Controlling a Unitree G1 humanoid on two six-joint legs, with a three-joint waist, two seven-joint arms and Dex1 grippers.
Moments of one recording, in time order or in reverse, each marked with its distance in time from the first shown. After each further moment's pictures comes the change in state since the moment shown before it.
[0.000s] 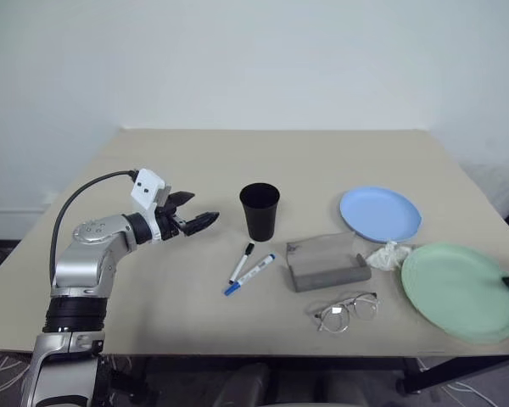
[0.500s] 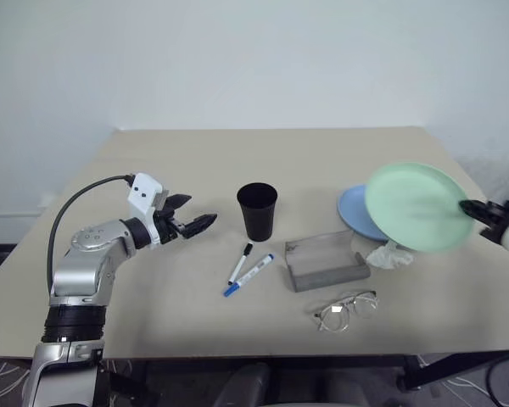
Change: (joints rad) left arm 0.069 -0.014 0.039 -0.080 -0.008 0.018 0.048; right arm -0.497 0.237 0.140 -0.196 0.018 0.211 -0.443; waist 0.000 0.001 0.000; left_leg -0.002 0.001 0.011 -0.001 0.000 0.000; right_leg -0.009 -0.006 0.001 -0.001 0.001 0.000
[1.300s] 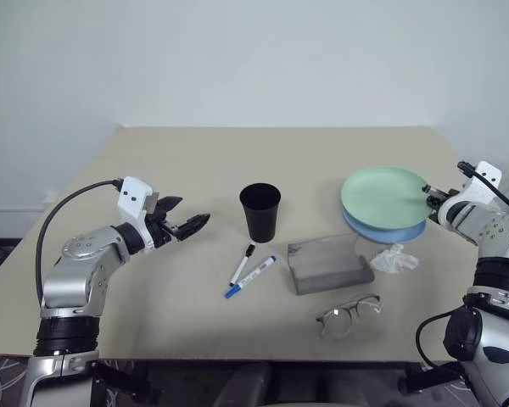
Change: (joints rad) left arm 0.048 0.001 0.043 -0.056 -0.029 0.031 0.052; right arm -0.156 0.238 0.011 0.156 -0.149 -0.125 -0.452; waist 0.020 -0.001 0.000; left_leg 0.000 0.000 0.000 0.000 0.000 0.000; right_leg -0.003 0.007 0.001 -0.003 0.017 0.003
